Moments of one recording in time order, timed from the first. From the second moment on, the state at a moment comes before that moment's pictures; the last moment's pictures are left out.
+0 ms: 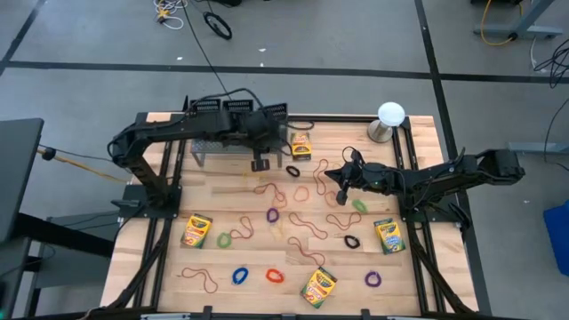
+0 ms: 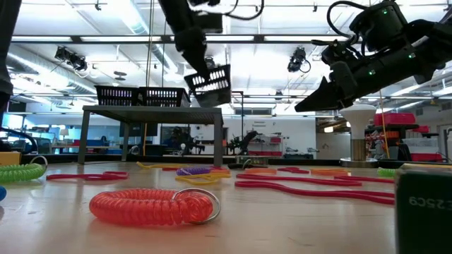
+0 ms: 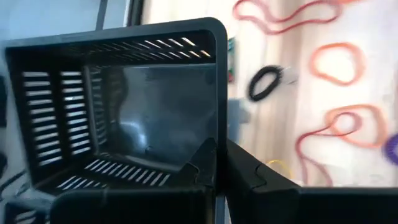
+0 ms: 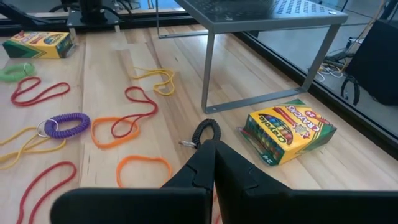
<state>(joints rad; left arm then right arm) 0.24 1.63 1.52 -0.88 -0.28 0.28 -0.07 1.18 0.29 0.53 0.28 0.05</state>
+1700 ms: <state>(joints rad) 0.29 1.64 1.52 -0.86 -0.37 0.34 -0.07 1.18 0.29 0.53 0.26 0.04</state>
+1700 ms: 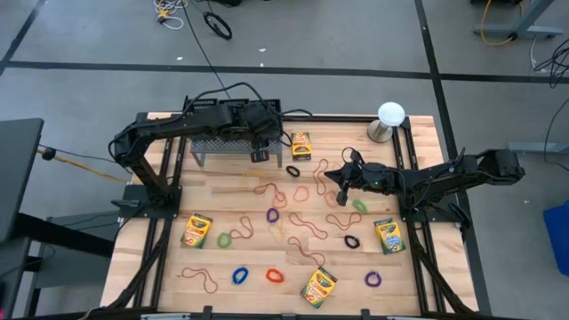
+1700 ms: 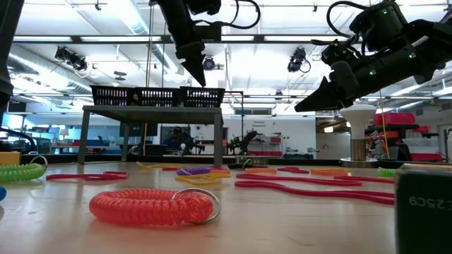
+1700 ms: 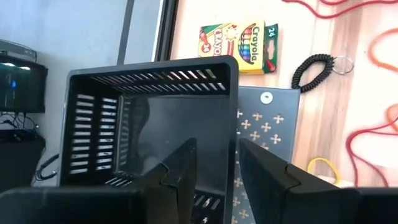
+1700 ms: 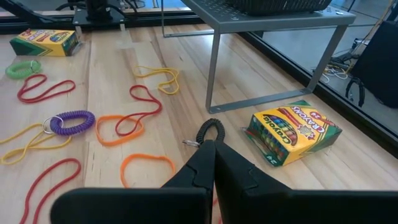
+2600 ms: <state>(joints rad) 0.49 1.29 1.13 -0.44 -0.11 0.28 -0.02 1.18 0.29 0.53 0.26 0.08</state>
